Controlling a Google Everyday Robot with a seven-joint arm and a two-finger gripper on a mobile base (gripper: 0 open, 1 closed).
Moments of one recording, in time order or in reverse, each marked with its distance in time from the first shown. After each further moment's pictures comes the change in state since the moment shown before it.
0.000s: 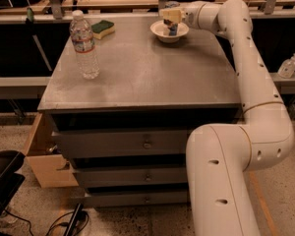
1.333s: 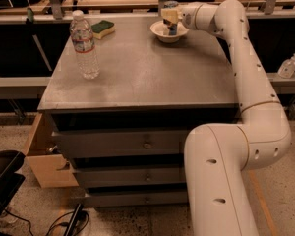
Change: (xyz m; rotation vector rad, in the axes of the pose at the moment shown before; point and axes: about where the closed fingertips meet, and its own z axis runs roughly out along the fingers) arm 0.003 0.007 0.007 -0.013 0.005 0.001
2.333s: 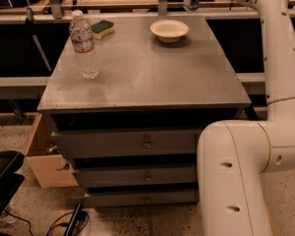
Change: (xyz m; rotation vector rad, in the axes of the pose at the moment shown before) arm -0.115 -0.012 -0.089 0.089 -0.085 -0.119
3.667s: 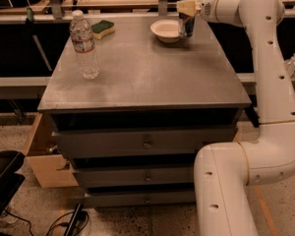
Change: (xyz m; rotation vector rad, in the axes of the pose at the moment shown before) arm 0.077 0.030 -0.010 -0.033 0.143 0.150
